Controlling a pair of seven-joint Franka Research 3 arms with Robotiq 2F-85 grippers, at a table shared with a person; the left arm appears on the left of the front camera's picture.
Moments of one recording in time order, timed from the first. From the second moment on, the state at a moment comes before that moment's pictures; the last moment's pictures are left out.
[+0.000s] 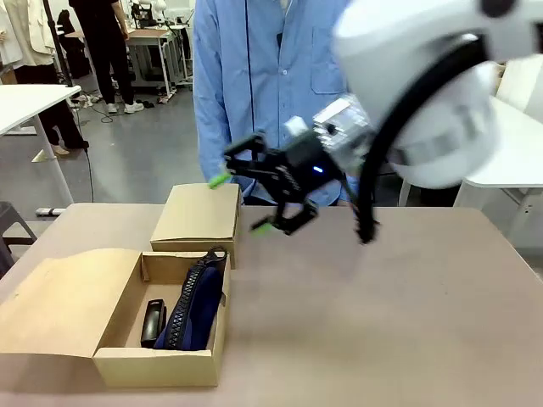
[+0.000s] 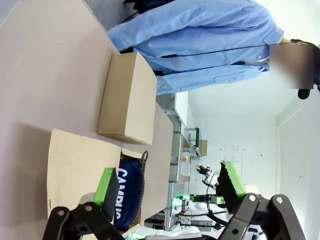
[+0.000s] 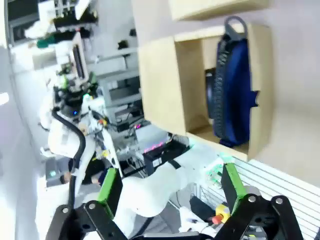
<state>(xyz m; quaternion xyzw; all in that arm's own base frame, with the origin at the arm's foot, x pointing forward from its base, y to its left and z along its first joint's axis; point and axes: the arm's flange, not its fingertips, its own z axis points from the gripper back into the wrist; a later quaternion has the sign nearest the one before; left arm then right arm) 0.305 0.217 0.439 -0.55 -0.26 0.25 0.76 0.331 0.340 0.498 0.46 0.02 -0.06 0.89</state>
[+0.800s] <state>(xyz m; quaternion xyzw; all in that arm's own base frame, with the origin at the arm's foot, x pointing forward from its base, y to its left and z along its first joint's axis) 0.305 0.217 0.439 -0.55 -0.26 0.25 0.76 0.346 0.343 0.537 0.47 0.04 -0.05 0.88</state>
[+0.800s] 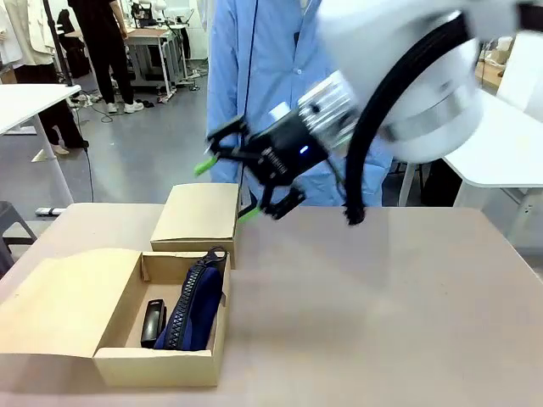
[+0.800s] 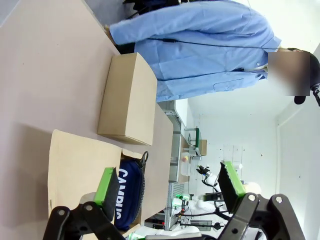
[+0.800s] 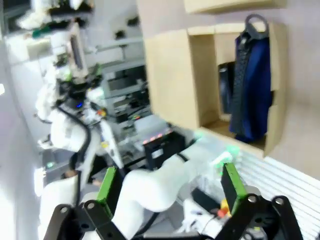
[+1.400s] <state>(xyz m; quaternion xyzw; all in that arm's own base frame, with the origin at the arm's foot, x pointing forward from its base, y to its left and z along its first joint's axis) 0.304 0.218 0.439 -0.54 -0.26 0.25 0.76 0.282 0.008 0.560 0.72 0.05 -0.04 0.69</state>
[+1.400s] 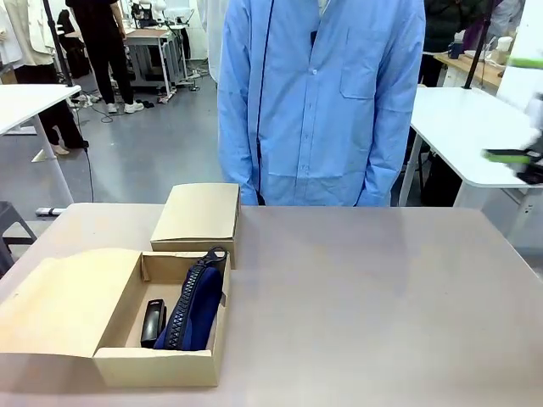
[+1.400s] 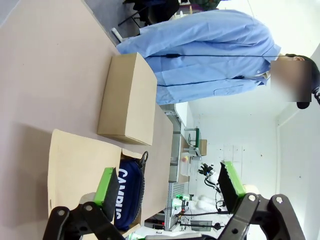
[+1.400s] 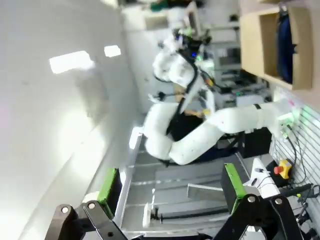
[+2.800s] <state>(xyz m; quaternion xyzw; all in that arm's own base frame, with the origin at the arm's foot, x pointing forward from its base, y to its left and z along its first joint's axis) 0.305 0.218 0.439 -0.54 -0.26 0.25 0.76 0.263 -0.112 0.447 0.74 0.03 -0.07 0.67</state>
